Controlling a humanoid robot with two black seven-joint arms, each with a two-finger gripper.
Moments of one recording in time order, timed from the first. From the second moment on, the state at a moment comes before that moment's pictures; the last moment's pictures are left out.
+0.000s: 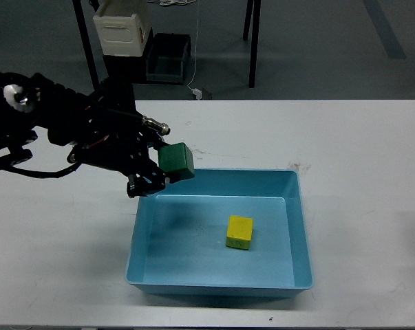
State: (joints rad) left arm -1.38 0.64 0.01 -1.56 2.18 -0.49 -0.49; right arm -0.22 -0.15 1.64 1.50 -1.06 0.10 0.41
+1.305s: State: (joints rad) left arm -1.38 0.32 0.20 -1.30 2.18 -0.49 -0.49; right arm -0.20 -0.15 1.62 1.50 -1.06 0.10 0.42
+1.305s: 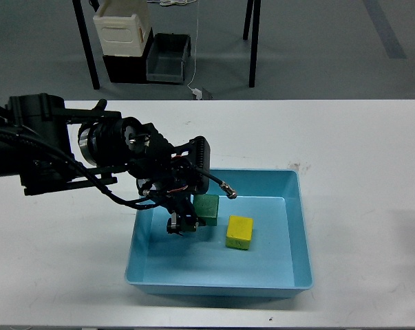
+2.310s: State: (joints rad) left arm -1.15 0.44 -0.29 -1.24 1.21 -0.49 -0.49; right arm -0.05 -0.16 1.57 1.51 -0.76 0.12 0.34
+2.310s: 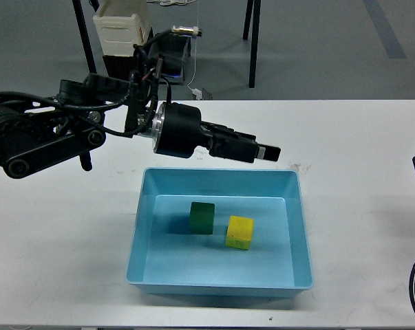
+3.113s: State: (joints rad) left arm -0.36 0.52 -0.87 -1.33 -0.16 -0.39 -0.49; right arm -0.11 -0.09 1.59 1.51 0.06 0.36 0.05
